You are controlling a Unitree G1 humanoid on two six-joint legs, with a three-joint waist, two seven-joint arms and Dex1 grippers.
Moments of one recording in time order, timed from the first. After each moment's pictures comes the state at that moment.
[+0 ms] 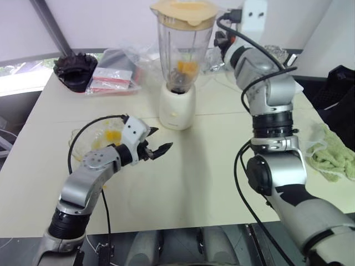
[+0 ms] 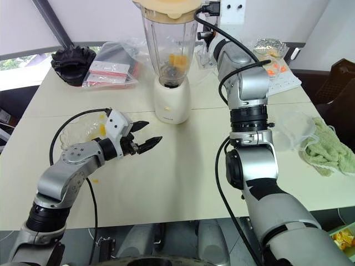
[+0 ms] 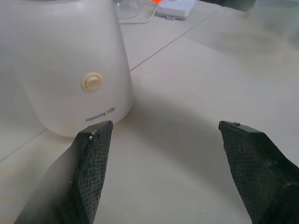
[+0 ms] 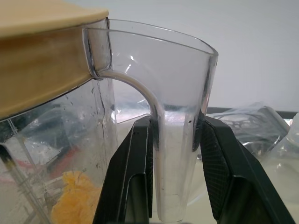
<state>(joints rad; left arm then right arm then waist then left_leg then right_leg) -0.29 0.47 -0.06 -0.40 -0.36 0.64 -0.60 -1.21 -0.21 -0.16 0.42 0.18 0.60 0.02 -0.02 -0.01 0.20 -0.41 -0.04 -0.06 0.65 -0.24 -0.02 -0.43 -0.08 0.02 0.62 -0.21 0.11</state>
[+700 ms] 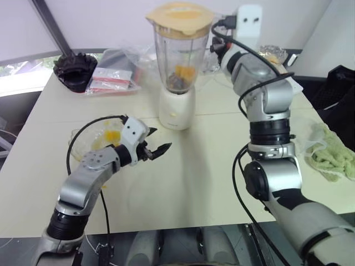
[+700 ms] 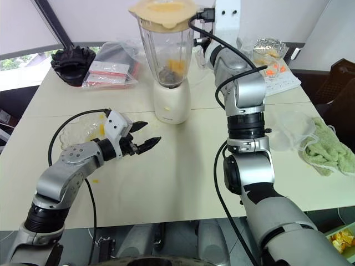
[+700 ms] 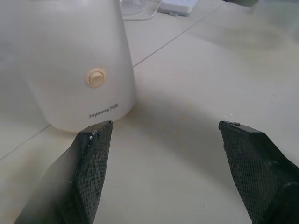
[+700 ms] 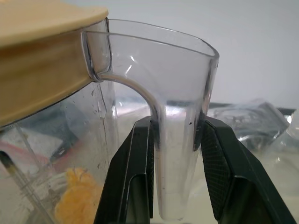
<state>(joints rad) -0.29 0.48 -0.07 -0.39 -0.36 0.64 -0.59 -1.13 -0.18 -0.13 0.27 0.18 0.72 0.00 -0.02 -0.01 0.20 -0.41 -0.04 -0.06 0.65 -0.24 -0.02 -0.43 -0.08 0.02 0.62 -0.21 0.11</state>
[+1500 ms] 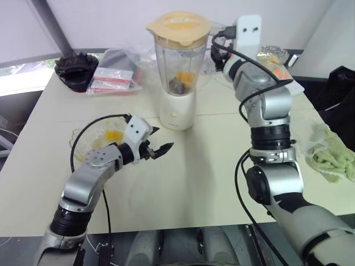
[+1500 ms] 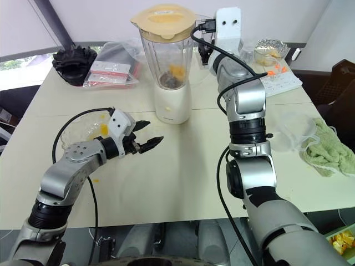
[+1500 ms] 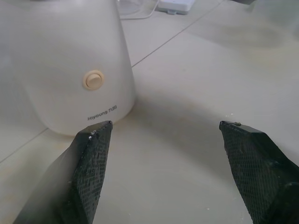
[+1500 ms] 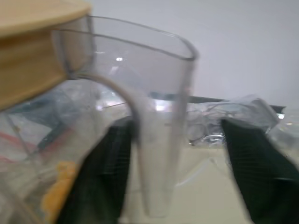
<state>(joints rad) -0.31 0.47 -0.09 -0.37 -0.33 0.64 -0.61 -1.09 -0.21 -0.11 0.25 0.13 0.69 0.03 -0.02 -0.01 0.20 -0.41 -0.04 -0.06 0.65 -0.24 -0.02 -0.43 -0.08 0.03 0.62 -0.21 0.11</state>
